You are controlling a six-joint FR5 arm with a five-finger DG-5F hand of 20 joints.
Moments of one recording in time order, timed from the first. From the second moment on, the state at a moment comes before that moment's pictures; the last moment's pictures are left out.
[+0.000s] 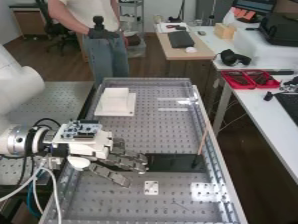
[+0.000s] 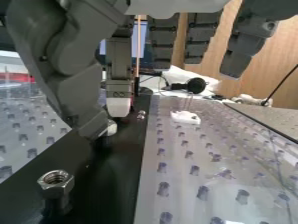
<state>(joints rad) 1.17 -1.99 -2.10 -2.35 -1.95 -0.94</state>
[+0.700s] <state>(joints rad) 1.17 -1.96 -2.10 -2.37 -1.97 -0.95</state>
